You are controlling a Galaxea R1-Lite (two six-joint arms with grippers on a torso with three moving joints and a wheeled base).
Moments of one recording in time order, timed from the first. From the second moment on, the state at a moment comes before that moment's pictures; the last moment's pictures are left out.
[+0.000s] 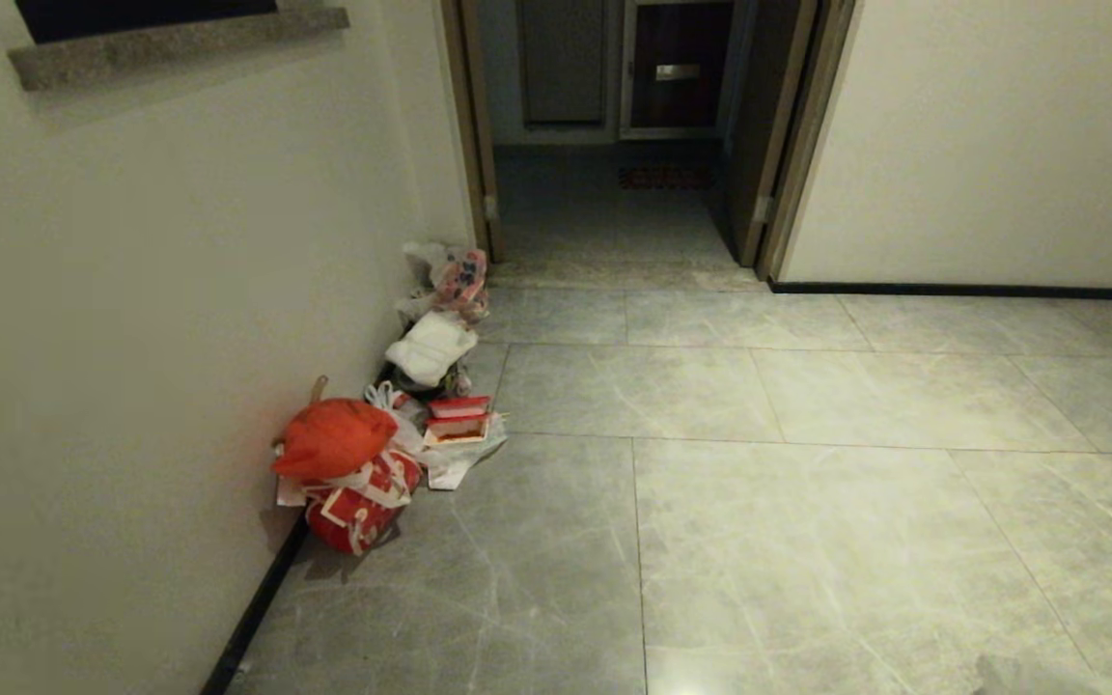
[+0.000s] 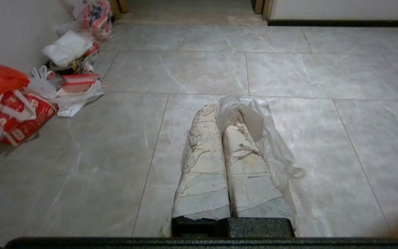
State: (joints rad) left arm 0.00 0.00 0.00 0.00 0.00 -0.01; right arm 0.00 0.00 0.00 0.01 0.00 -0.01
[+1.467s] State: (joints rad) left arm 0.00 0.00 0.00 0.00 0.00 -0.01; right arm 0.00 0.00 0.00 0.01 0.00 -0.02
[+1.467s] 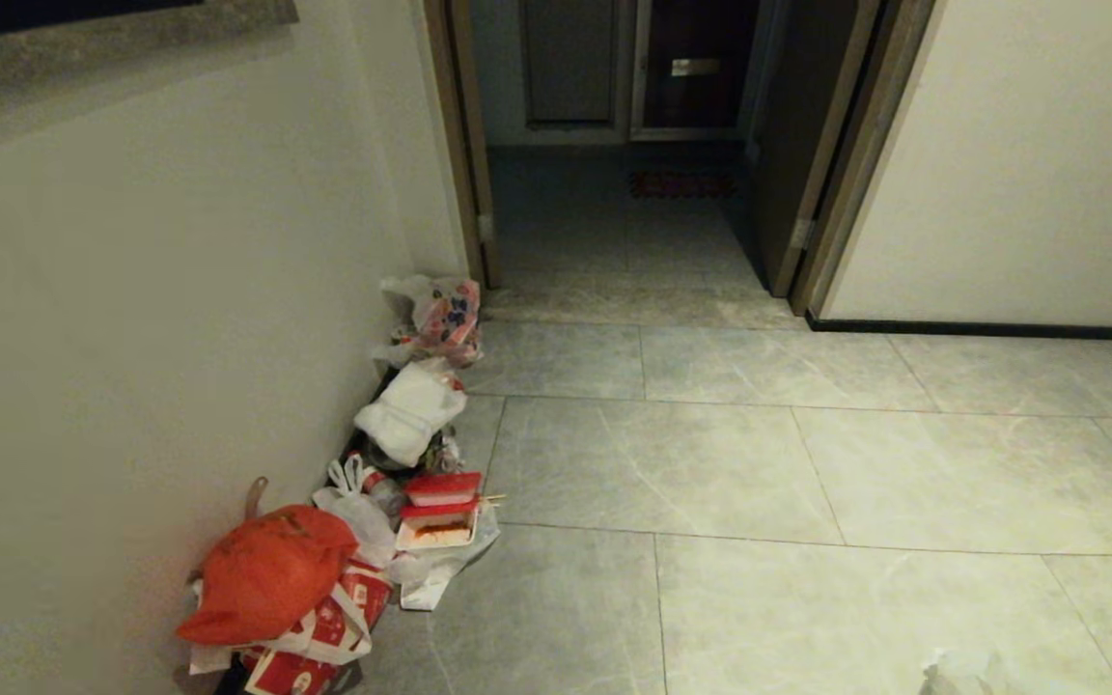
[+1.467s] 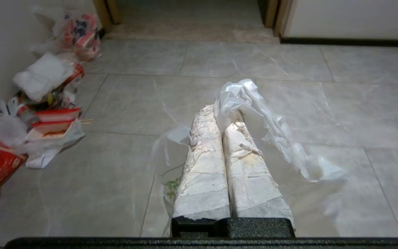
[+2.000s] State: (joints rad) left arm 0.00 0.00 0.00 0.00 0.00 -0.01; right arm 0.00 0.00 0.00 0.01 0.00 -0.02
